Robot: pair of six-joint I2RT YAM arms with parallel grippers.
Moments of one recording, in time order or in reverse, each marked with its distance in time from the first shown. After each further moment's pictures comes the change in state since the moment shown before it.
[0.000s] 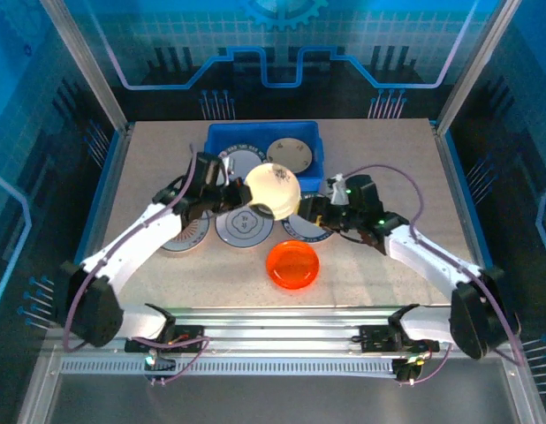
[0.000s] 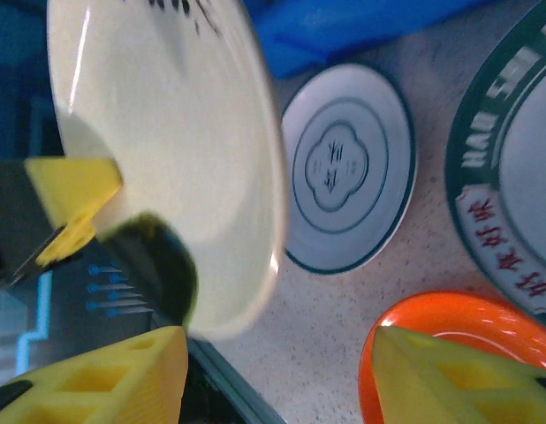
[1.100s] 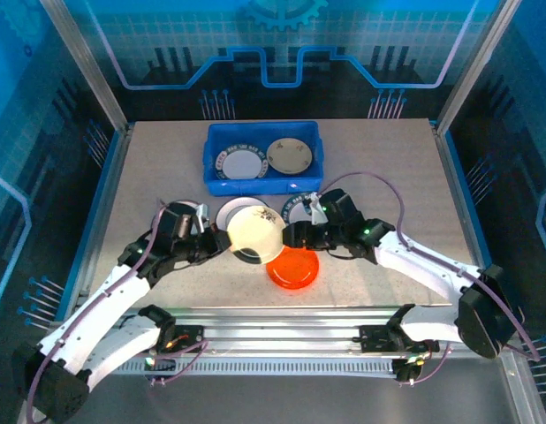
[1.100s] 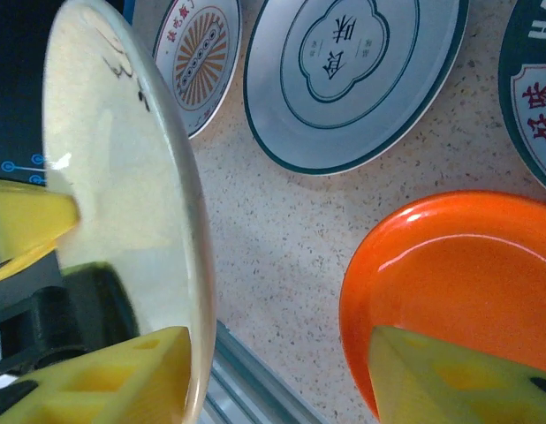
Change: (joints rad) left arm -0.042 -0.534 -0.417 -0.142 0.034 -0.184; right arm 0.248 0.026 0.043 -0.178 0.121 -0.122
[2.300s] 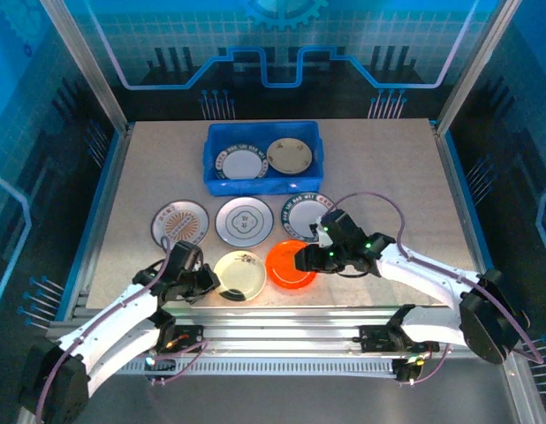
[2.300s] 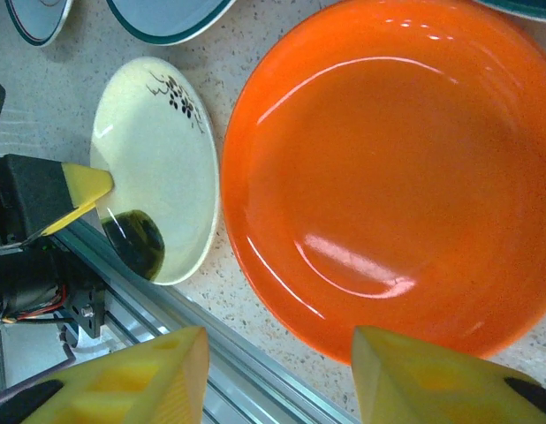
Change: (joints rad) left arm 0.017 -0.061 -0.418 0.015 -0.092 -0.117; right arm 0.029 -0.053 -0.156 -0.113 0.027 -0.008
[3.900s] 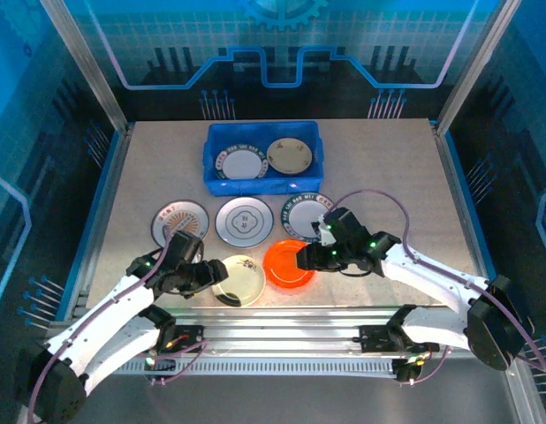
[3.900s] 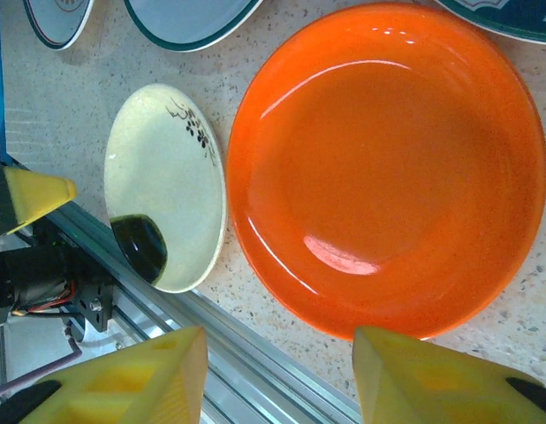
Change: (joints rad) left arm -0.035 0.006 0.193 -0.249 -0.026 0.103; right arm -0.007 -0.044 0.027 -0.060 0.000 -0.019
